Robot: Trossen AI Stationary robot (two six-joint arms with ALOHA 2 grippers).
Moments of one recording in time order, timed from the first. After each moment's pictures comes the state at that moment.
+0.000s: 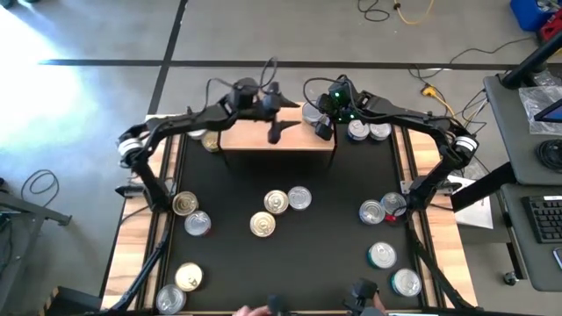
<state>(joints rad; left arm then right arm) 0.58 1.76 1.35 0.18 0.46 0.37 -0.69 1.61 1.23 -0.36 -0.05 -0.36</state>
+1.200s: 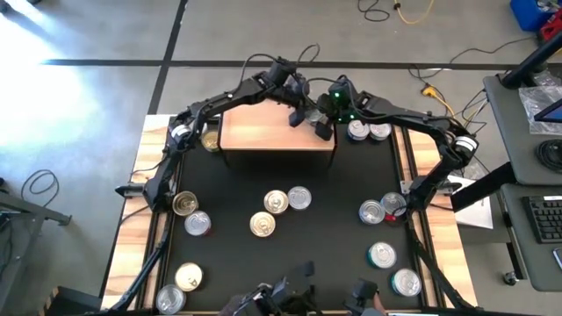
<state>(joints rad) 0.62 2.26 2.07 -0.40 0.45 0.42 -0.69 1.61 1.23 -0.36 -0.05 -0.36</state>
